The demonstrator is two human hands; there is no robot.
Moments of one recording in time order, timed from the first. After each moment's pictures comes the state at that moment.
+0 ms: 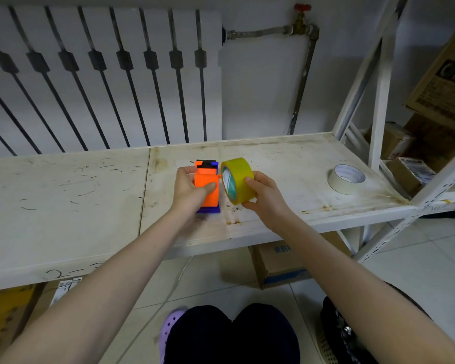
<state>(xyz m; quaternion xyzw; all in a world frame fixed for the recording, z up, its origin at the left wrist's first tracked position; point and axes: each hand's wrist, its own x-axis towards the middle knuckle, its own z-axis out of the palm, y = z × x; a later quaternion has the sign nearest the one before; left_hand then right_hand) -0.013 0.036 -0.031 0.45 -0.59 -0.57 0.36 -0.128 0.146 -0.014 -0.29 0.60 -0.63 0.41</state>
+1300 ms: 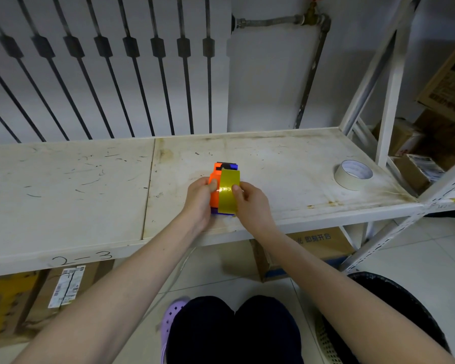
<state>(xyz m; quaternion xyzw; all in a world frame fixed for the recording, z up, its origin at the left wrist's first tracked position) -0.011 0.054 -0.046 0.41 -0.46 -0.72 0.32 -0.090 0.136 -0.050 -0.39 0.76 -0.47 0.22</state>
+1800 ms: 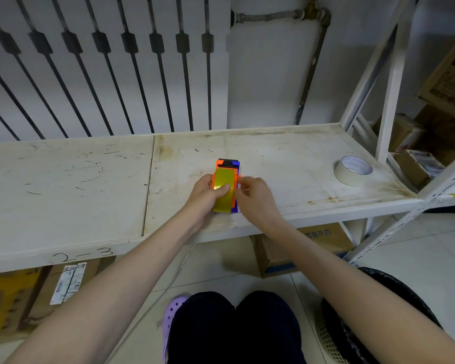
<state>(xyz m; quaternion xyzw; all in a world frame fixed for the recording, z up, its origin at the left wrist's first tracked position) -0.005 0.057 -0.051 0.36 -0.58 -0.68 0.27 -0.099 0.141 -0.041 -0.42 0.79 -0.40 0.20</state>
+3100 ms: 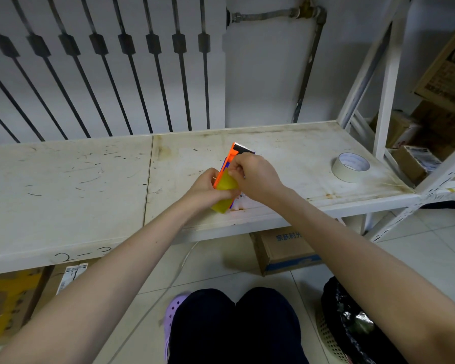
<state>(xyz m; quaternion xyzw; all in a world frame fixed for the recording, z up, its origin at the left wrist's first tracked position) -0.002 0.060 -0.025 0.37 -0.74 -0.55 0.16 -0.124 0.124 -0.006 -0.58 0.77 -0.25 0.04</state>
